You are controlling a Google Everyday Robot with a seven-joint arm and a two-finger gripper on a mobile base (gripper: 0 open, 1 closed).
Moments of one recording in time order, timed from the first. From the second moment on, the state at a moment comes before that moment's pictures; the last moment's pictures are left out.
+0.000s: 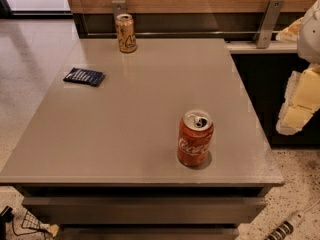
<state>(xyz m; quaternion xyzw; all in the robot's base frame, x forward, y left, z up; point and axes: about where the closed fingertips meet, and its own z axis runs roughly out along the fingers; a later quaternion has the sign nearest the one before) 0.438 -0.214 0.985 -0.60 0.78 -0.05 0.17</state>
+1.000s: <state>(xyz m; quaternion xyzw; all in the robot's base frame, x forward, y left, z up) 0.438 -0.213 0.953 -0.60 0.76 0.04 0.26</state>
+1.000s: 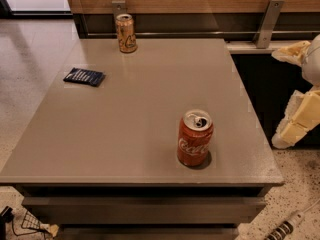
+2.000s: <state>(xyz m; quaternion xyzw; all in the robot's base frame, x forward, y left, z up) 0.436 -0.160 0.905 -0.57 0.65 0.25 0.43</state>
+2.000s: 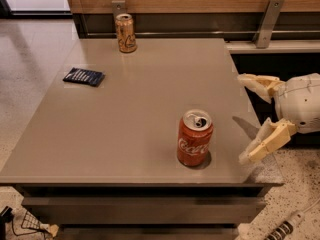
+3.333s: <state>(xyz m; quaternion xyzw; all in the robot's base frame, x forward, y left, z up) 0.429 -0.096 0.872 -0.52 0.55 0.41 0.51</state>
